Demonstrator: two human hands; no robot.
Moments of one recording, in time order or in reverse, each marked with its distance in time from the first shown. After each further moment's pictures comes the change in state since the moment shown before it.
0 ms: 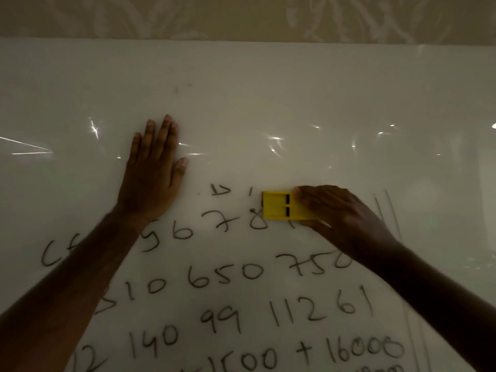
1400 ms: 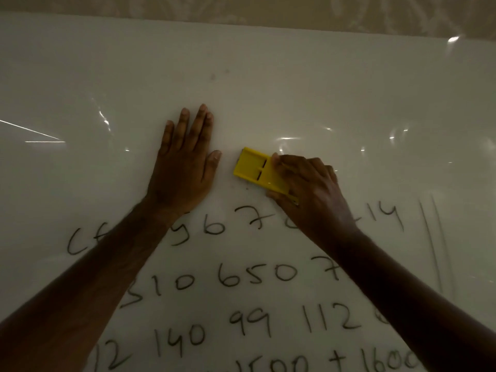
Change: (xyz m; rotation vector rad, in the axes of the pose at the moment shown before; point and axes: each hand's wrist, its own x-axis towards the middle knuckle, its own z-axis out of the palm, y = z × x) left_hand -0.004 -0.007 0.005 0.047 0.049 0.024; right_hand 0.102 -0.082 0.048 -0.018 0.203 0.159
